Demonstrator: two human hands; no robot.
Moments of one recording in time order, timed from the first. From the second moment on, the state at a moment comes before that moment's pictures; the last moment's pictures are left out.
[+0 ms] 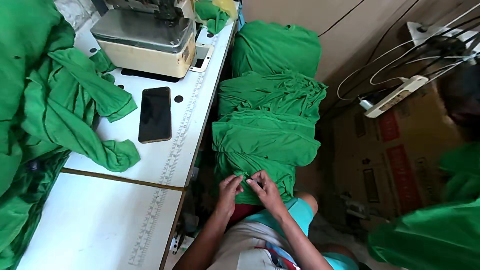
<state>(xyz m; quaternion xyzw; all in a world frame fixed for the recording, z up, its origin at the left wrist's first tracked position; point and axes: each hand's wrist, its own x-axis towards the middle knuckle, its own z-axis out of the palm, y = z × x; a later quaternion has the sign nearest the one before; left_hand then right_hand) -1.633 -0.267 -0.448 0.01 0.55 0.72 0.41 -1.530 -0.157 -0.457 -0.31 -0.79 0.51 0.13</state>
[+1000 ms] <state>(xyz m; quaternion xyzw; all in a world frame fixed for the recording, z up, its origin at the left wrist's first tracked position) -1.633 -0.263 -0.447 -0.04 0.52 0.74 0.43 -1.513 -0.153 -0.452 -0.34 -0.83 0.40 0.20</state>
